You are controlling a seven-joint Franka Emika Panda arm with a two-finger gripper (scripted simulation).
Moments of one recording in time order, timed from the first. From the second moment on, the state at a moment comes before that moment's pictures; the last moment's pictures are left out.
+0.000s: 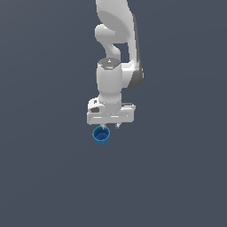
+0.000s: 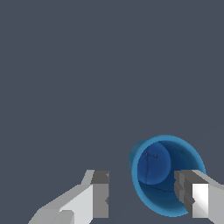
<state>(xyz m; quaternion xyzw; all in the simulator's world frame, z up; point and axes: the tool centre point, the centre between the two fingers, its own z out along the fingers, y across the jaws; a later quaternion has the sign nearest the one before) 0.018 -0.012 0.147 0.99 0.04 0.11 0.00</state>
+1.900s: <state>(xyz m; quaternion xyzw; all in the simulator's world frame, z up) -0.018 -0.026 0.096 0.95 0.10 0.30 0.01</state>
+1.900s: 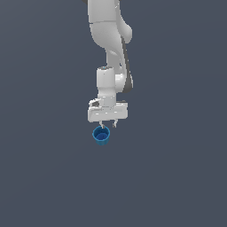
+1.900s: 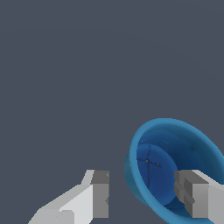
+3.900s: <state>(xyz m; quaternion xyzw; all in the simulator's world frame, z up) -0.014 -0.025 0.081 0.95 0.10 0.30 0.01</state>
